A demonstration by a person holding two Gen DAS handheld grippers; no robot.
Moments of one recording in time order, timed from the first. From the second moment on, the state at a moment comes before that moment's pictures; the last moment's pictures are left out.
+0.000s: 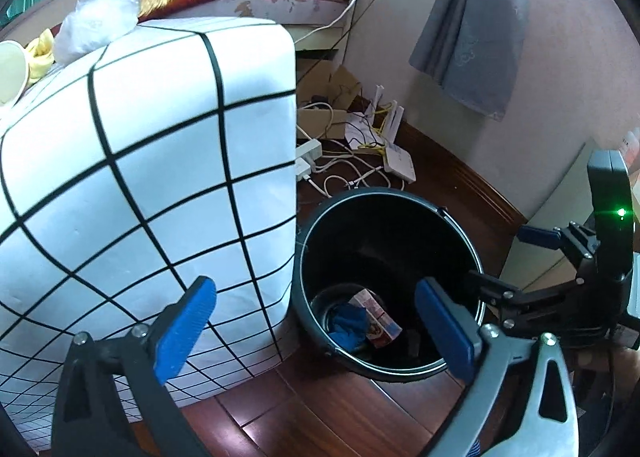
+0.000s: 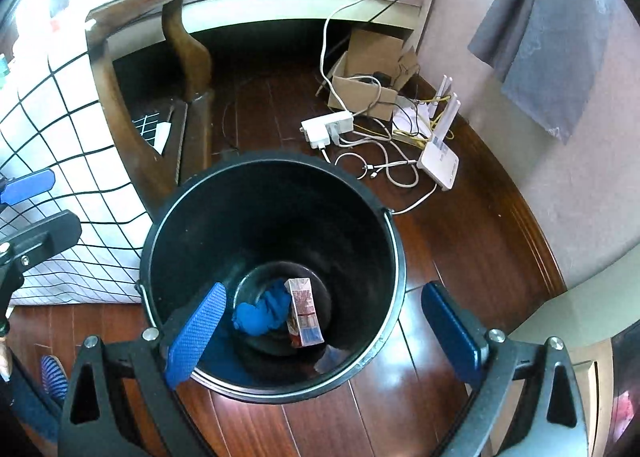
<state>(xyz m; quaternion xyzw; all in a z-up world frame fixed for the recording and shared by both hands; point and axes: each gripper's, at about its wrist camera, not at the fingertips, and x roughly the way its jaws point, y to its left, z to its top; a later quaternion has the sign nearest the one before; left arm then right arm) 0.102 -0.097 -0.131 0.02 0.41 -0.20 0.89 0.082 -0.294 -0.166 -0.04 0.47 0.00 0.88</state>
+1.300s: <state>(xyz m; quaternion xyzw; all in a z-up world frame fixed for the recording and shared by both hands) 0.085 0.069 -0.008 -0.02 0.26 0.06 0.96 0.099 -0.164 -0.007 -0.01 0.29 0.10 0.95</state>
